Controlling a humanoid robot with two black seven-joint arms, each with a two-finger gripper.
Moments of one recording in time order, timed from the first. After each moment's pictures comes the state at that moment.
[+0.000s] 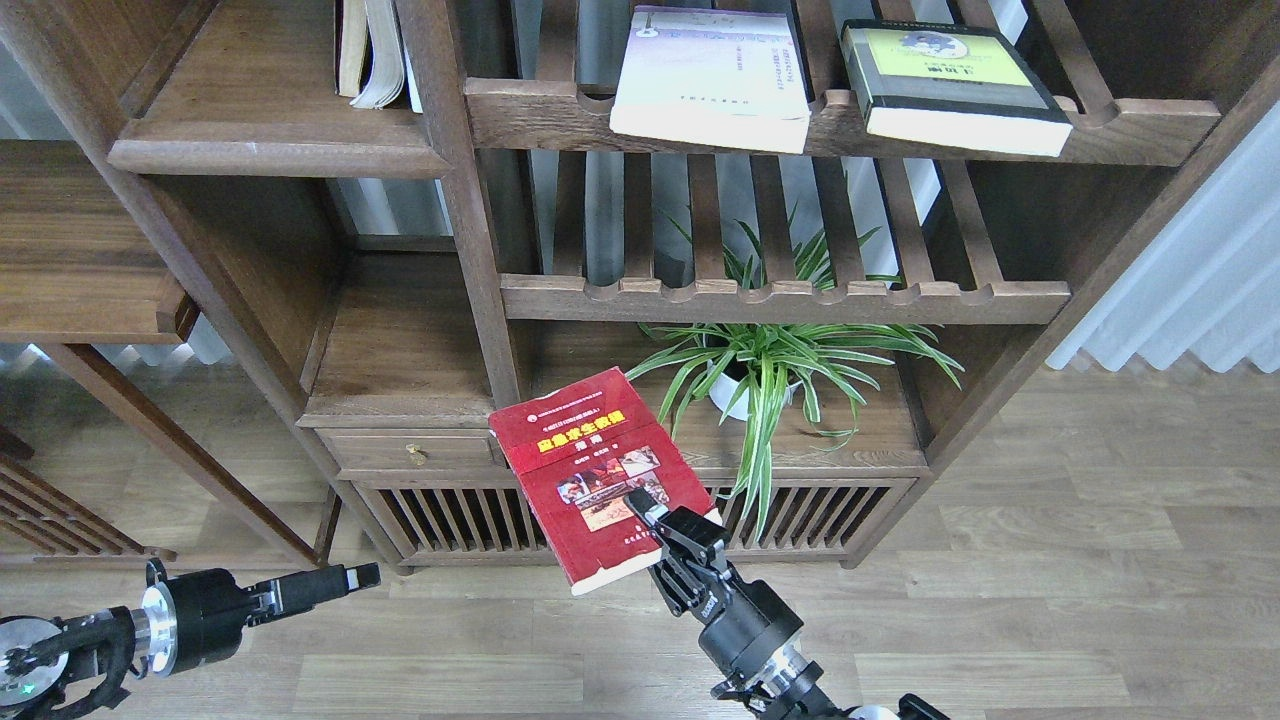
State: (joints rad) left arm -0.22 0.62 -0.67 -1.00 -0.13 -0.49 0.49; right arm -0.09 0.01 0.82 1.12 0.36 0.58 -0.12
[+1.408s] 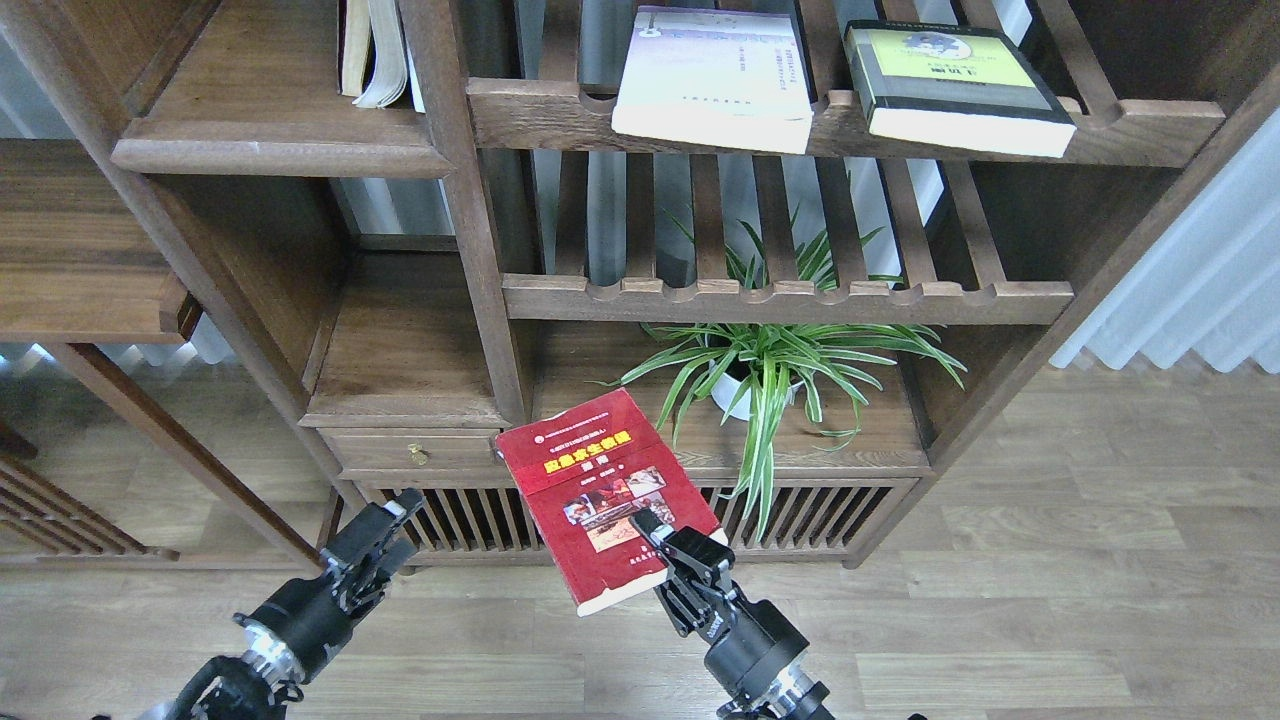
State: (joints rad) left arm 0.12 0.00 -1.49 -0.97 -0.11 -0.49 0.49; right arm -0.11 0.02 0.83 1.12 0.34 0.58 -0.12
